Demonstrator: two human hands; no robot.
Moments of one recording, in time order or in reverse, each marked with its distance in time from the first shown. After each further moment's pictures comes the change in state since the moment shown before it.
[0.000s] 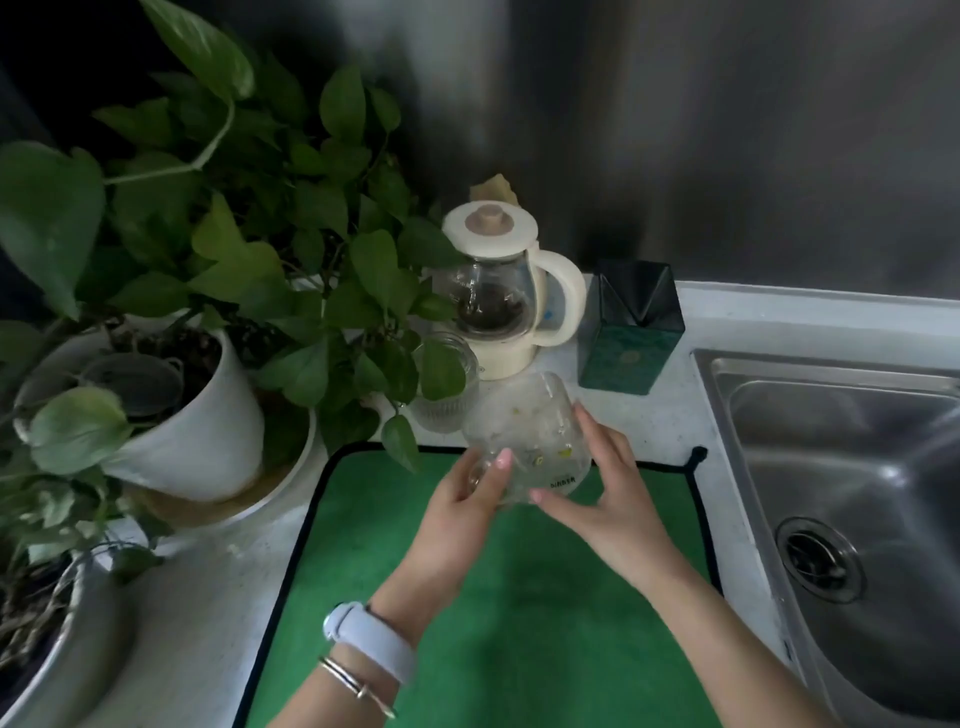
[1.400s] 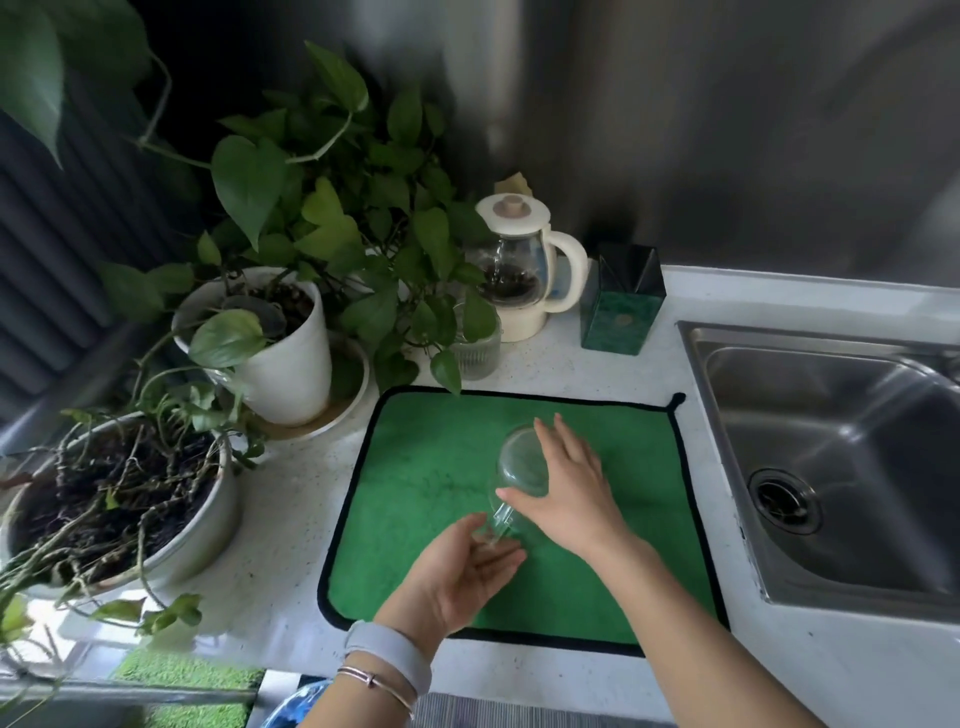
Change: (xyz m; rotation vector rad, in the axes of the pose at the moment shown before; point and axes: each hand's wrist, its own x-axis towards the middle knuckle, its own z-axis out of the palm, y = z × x) left_hand -0.112 -0.045 -0.024 -0.513 0.094 -0.613; right_hand -0.083 -0.028 0.051 -0.518 -0.095 0.088
